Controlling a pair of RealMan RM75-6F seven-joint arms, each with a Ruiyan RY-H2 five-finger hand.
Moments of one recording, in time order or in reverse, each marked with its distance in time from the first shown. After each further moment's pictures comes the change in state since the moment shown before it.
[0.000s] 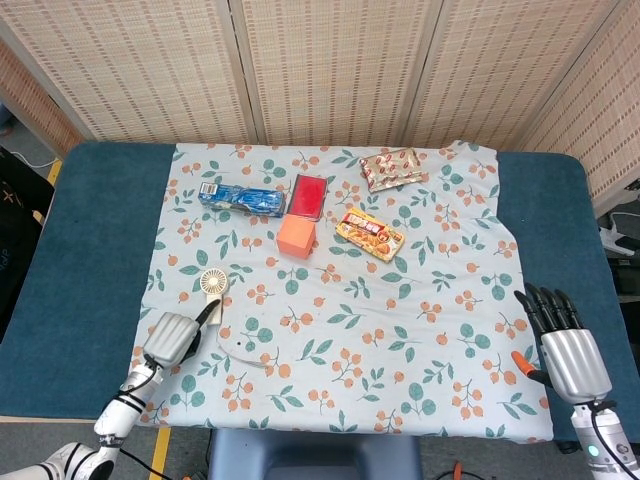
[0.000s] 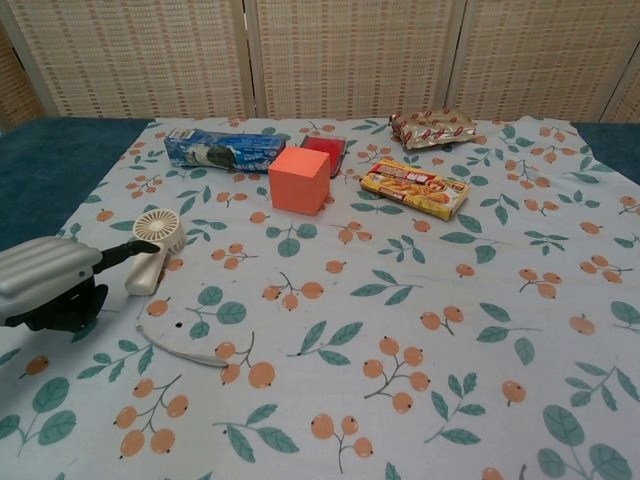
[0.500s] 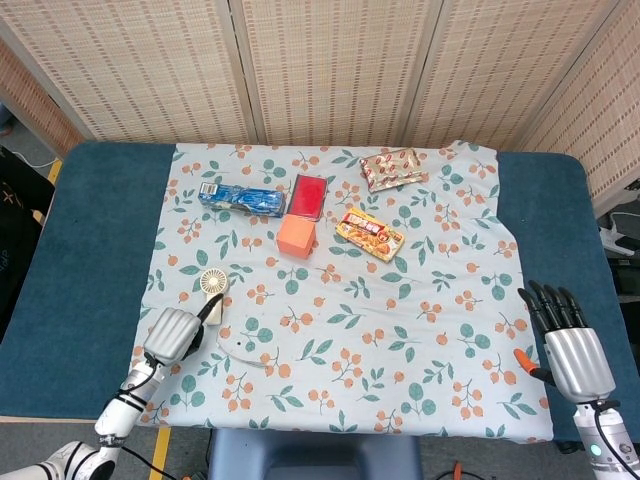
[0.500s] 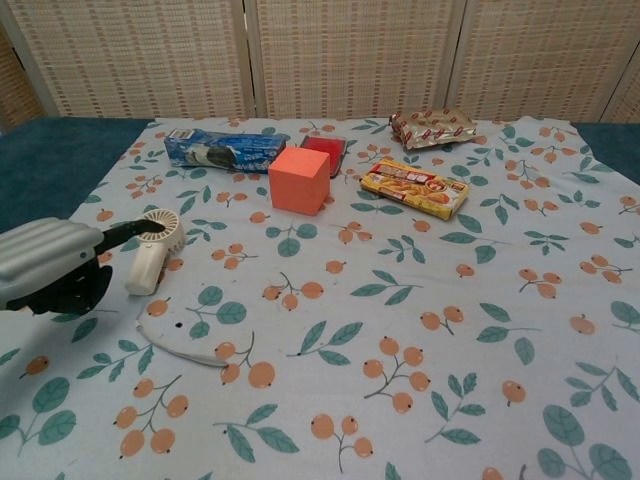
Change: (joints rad) left arm 0.004 0.013 -0.023 -0.042 0.033 0.043 -0.002; right arm -0.002 0.001 0.007 0.008 -0.001 0.015 0.012
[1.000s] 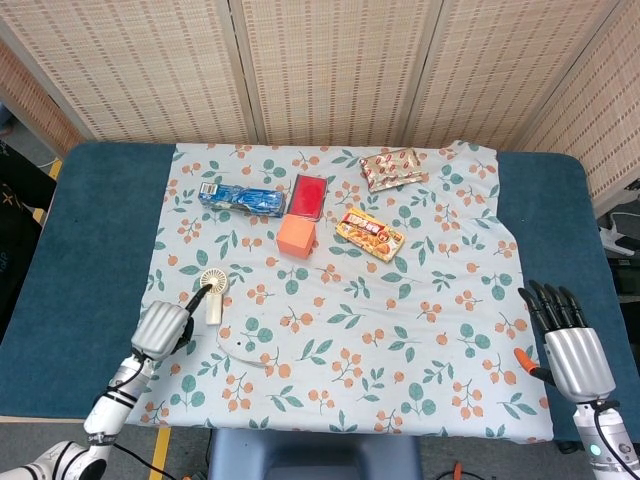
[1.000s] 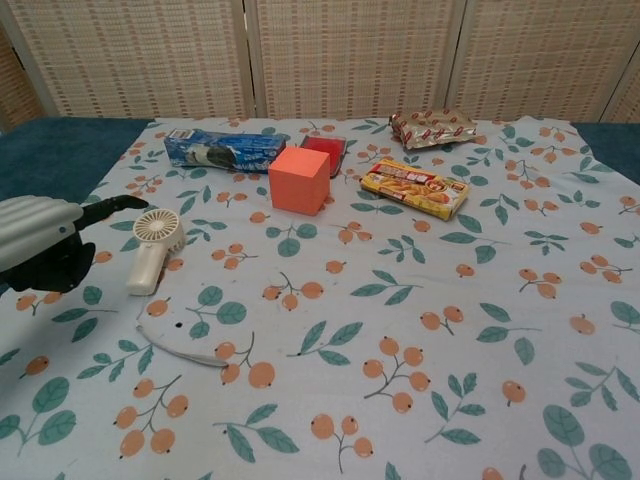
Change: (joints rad) left arm 0.015 0.057 -0.041 -0.067 -0.005 0.002 -0.005; right arm 0.000 -0.007 0.001 0.008 -0.003 0.007 -0.007
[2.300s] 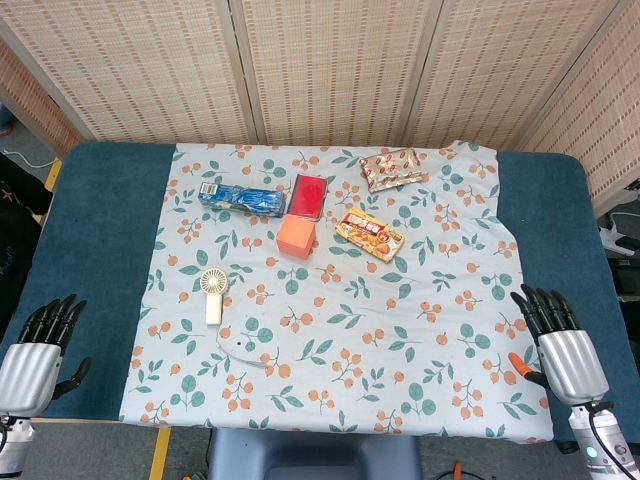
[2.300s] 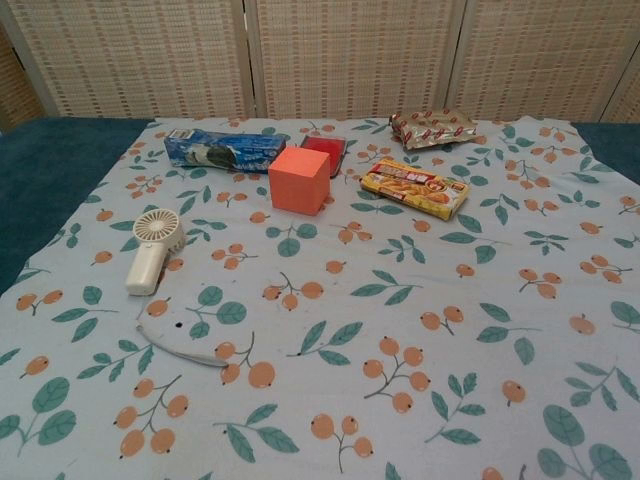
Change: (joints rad) left arm 0.340 0.421 0.066 -0.350 0.067 0.390 -0.029; right arm 0.004 0.010 -0.014 -0.027 -0.006 -0.024 -0.003
